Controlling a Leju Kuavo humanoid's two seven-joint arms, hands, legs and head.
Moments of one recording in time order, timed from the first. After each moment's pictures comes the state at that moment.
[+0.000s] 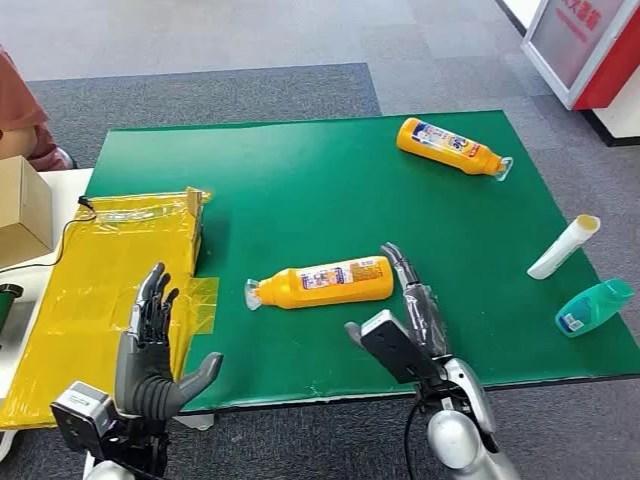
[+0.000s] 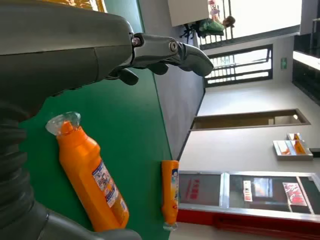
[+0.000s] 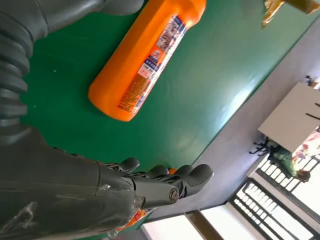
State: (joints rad) left arm 0.20 -0.07 -0.29 -1.80 -0.09 0.09 -0.37; right arm 0.00 -0.04 0.34 -1.63 0.72 -0.16 -0.03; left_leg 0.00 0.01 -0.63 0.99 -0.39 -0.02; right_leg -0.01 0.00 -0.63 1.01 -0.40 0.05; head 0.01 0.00
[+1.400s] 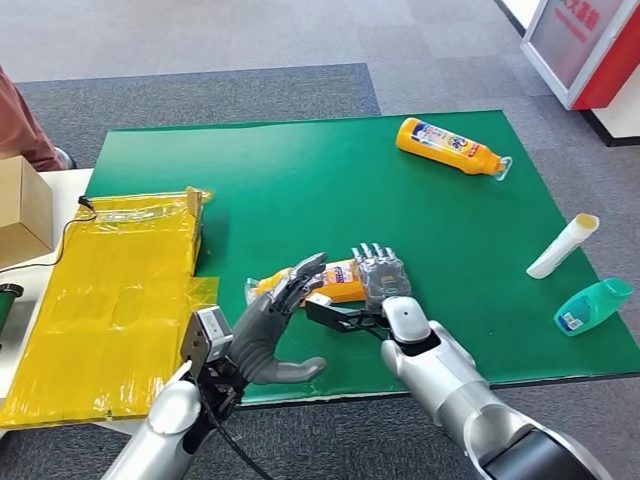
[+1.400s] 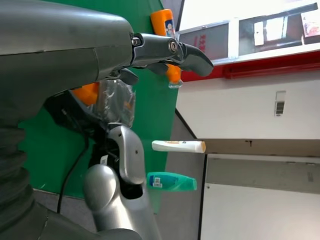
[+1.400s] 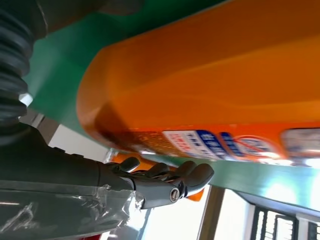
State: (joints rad) left arm -0.18 -0.09 -0.52 -1.45 0.10 -0.30 -0.24; right arm -0.58 0.02 0.55 -0.62 1.33 -0.16 0.19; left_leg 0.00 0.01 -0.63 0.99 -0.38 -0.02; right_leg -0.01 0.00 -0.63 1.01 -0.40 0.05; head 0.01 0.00
